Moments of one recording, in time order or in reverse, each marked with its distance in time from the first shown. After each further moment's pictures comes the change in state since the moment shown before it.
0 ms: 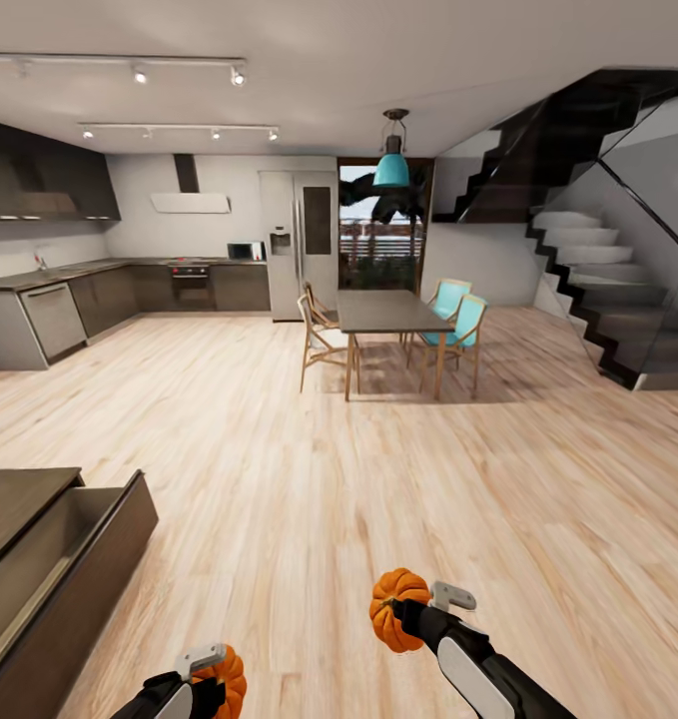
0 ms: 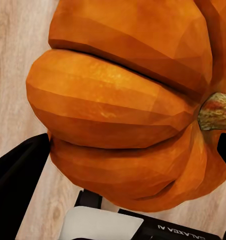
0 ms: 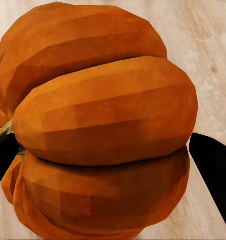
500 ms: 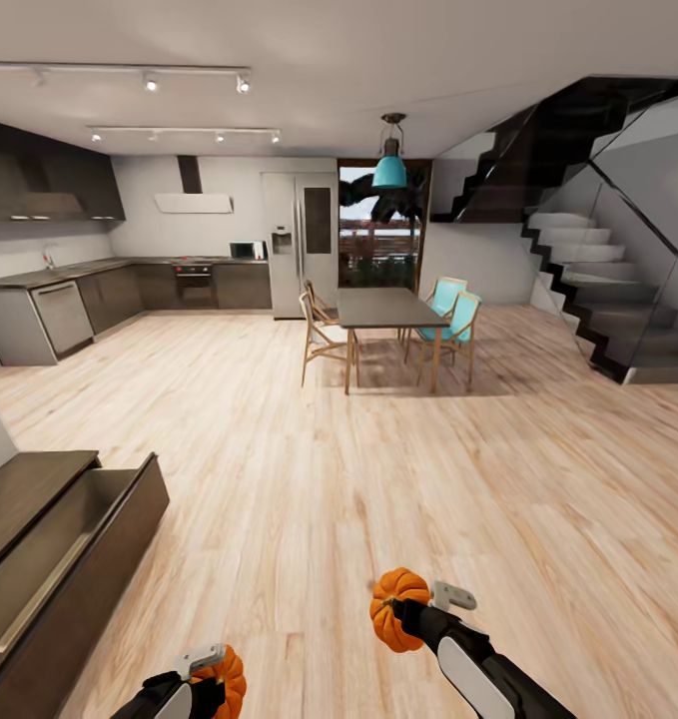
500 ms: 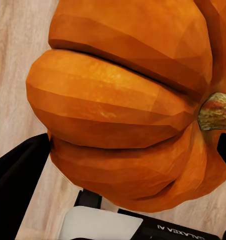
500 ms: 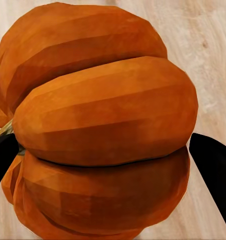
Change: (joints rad) left arm 0.000 0.001 0.001 0.000 0.003 0.000 0.000; right arm 0.000 0.000 -0.001 0.000 0.000 0.000 -0.001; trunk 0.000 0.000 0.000
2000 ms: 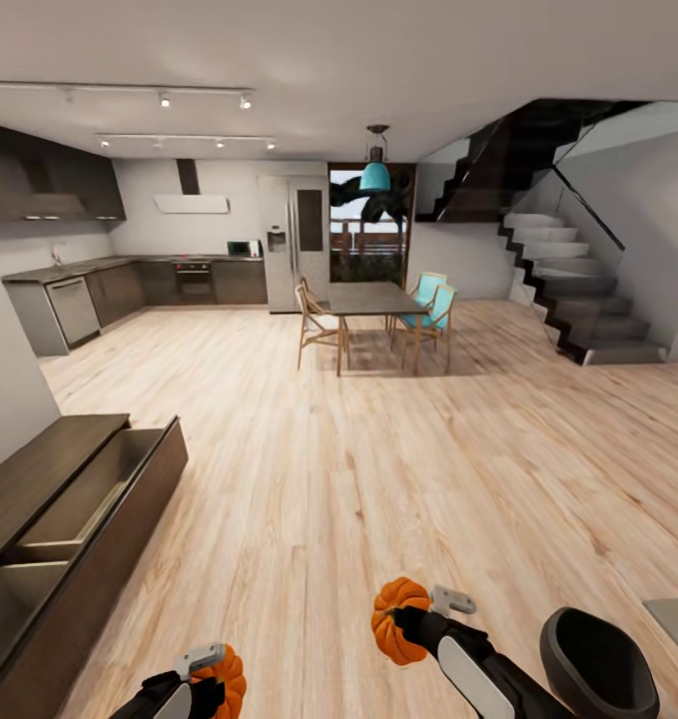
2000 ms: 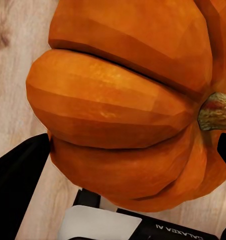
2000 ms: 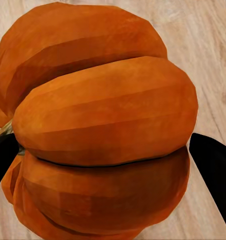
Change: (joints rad) left arm 0.000 0.001 0.003 0.000 0.005 0.002 0.000; right arm 0.000 0.000 -0.004 -0.001 0.002 0.073 -0.025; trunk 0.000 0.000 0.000
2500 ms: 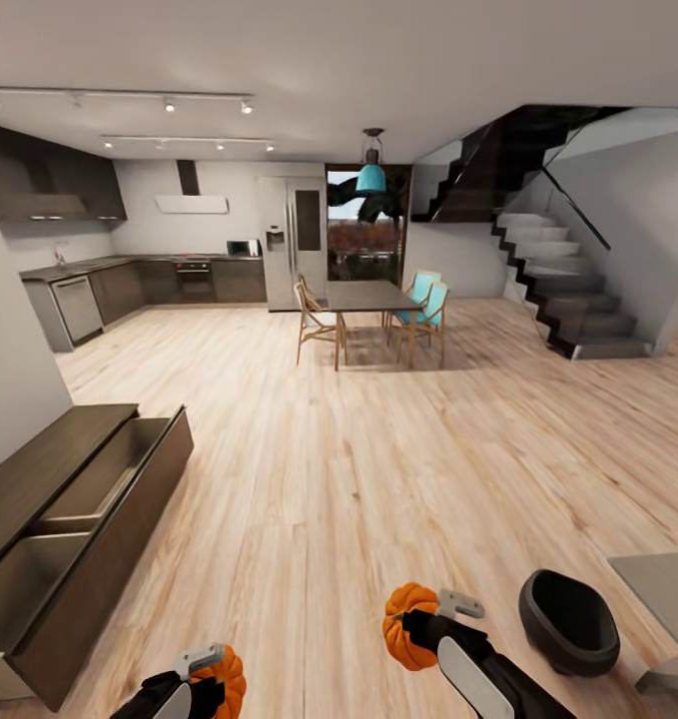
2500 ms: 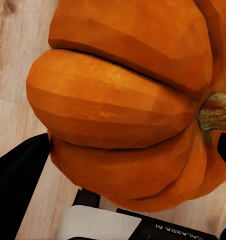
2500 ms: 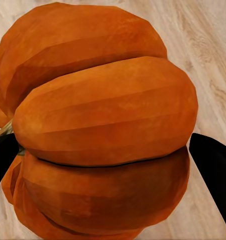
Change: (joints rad) left arm 0.000 0.000 0.002 0.000 0.001 0.000 0.000; right arm 0.000 0.000 0.004 0.000 -0.002 0.005 -0.097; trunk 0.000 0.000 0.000
